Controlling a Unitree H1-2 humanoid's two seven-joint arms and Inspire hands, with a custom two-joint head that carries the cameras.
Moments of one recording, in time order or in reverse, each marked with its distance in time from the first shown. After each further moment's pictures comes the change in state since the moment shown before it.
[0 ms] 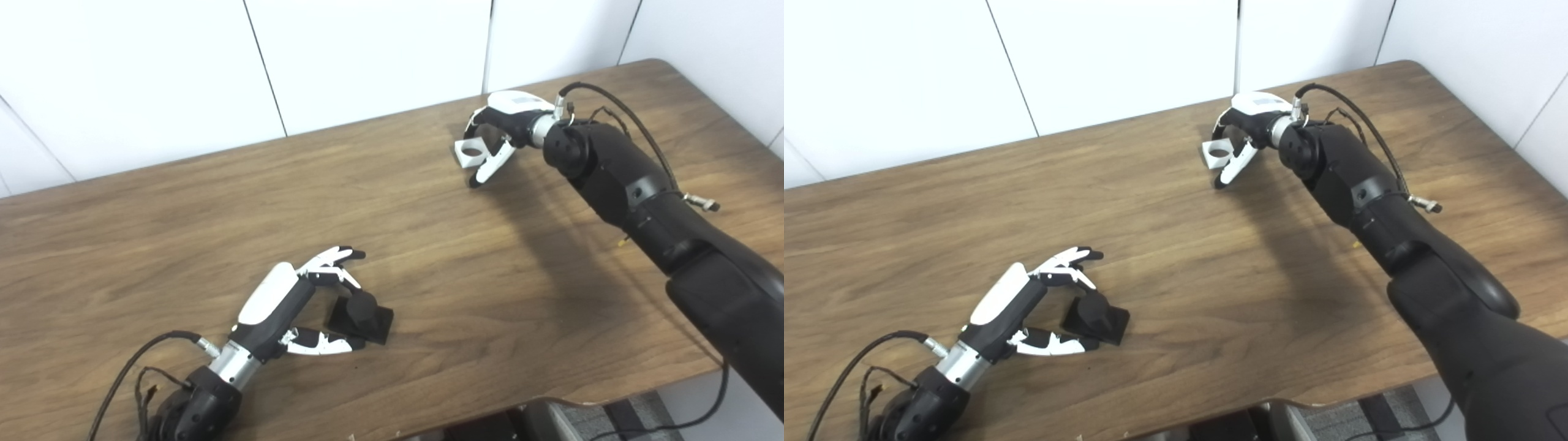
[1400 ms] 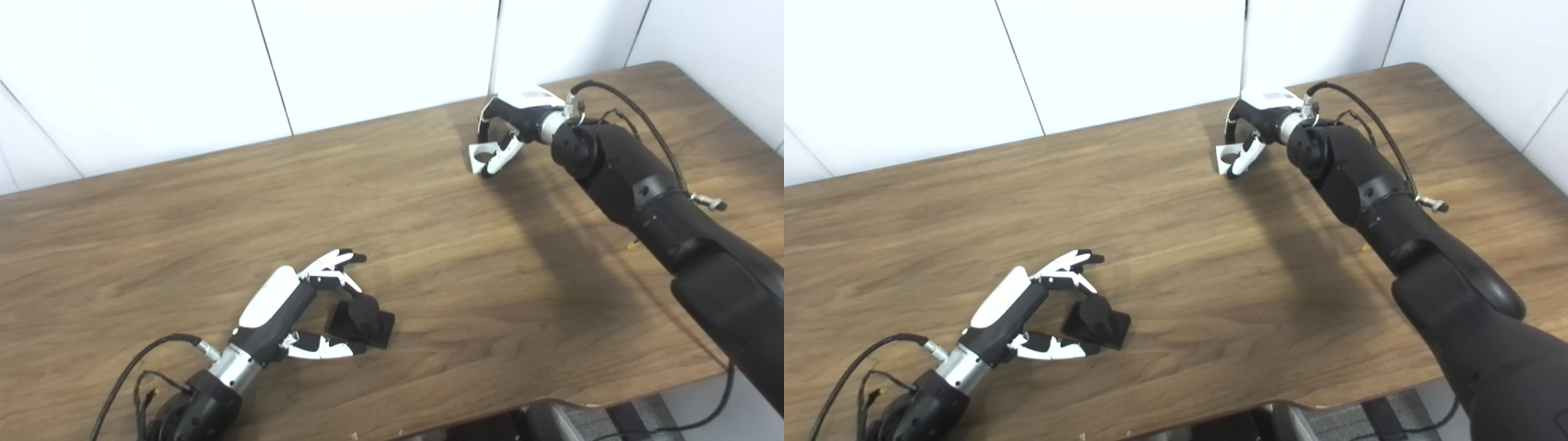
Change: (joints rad) left arm 0.023 0.011 0.003 -0.045 -0.004 0.043 -0.016; right arm -0.005 -0.002 0.004 0.020 0.014 0.001 -0.078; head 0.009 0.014
